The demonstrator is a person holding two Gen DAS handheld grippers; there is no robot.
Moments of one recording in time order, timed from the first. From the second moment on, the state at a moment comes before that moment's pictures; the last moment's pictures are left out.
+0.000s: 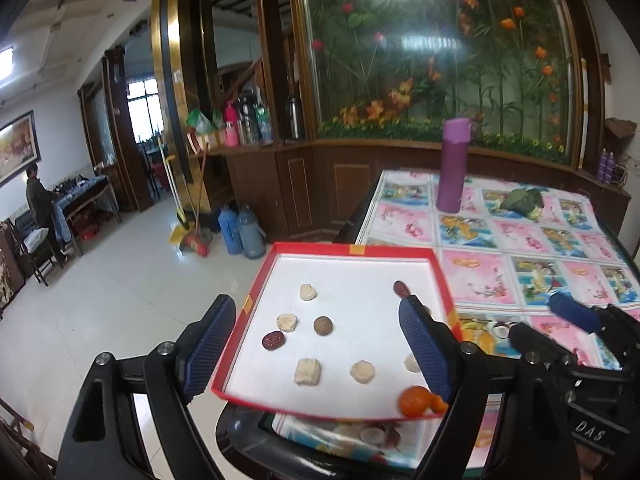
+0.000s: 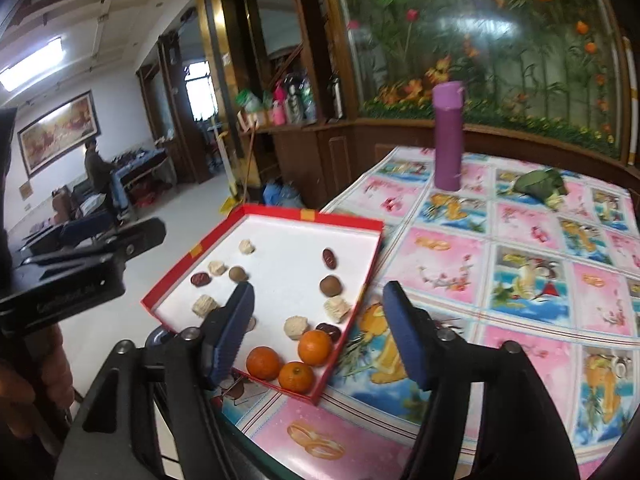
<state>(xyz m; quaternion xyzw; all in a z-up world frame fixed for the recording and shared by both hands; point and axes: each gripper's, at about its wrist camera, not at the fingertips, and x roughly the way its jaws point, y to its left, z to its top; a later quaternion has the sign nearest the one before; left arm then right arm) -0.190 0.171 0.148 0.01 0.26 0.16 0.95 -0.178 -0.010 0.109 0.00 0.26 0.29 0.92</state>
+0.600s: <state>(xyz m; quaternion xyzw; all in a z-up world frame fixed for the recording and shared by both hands) -0.304 0.133 0.170 0.00 0.16 0.17 0.97 -0.291 -0.081 0.152 0.10 0.18 0.20 0.96</state>
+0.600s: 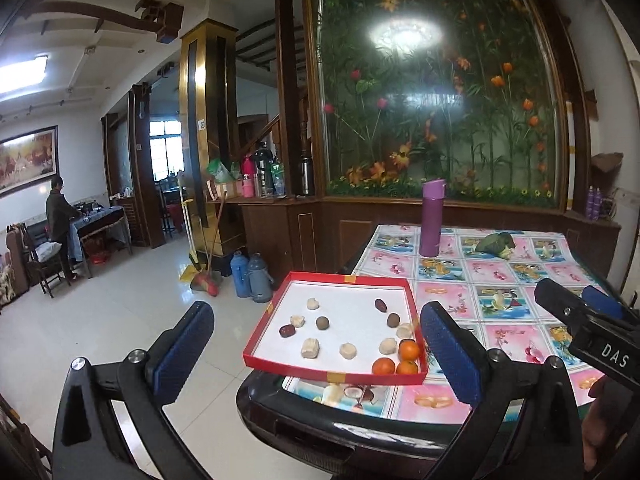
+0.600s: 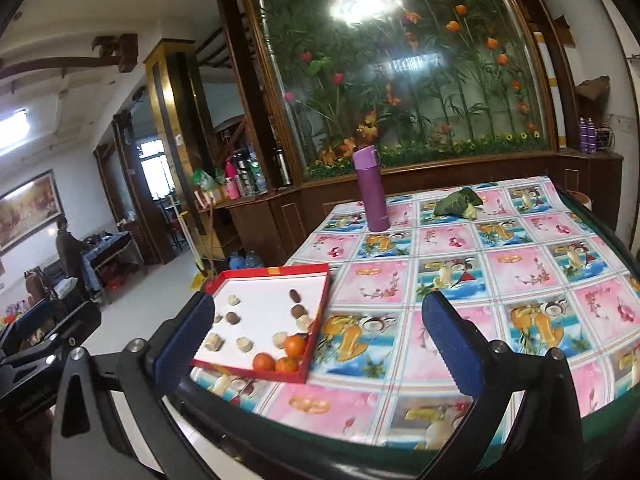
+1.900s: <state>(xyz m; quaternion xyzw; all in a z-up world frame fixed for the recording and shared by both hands) -0.305 0.178 0.145 -0.01 0.20 0.23 0.95 -0.310 -0.038 0.146 0.03 0.16 0.20 0.97</state>
